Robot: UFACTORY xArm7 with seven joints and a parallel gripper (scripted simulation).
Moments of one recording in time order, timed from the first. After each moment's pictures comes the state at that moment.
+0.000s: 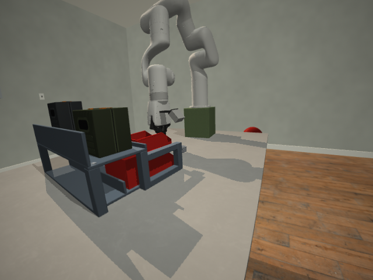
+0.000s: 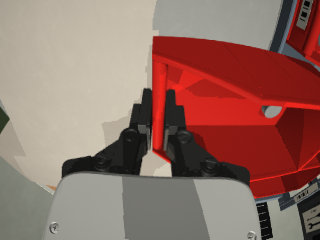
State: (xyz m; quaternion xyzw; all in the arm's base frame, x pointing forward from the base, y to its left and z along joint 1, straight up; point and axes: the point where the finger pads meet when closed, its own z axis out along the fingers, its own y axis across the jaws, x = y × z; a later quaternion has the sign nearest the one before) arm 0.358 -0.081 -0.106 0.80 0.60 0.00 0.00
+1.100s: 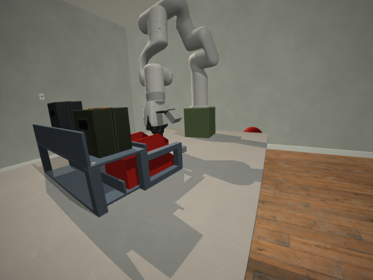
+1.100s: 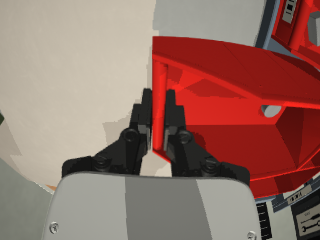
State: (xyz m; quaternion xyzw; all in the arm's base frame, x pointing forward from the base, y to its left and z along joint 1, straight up) arm 0.377 -0.086 -0.106 0.80 0.60 0.00 0.00
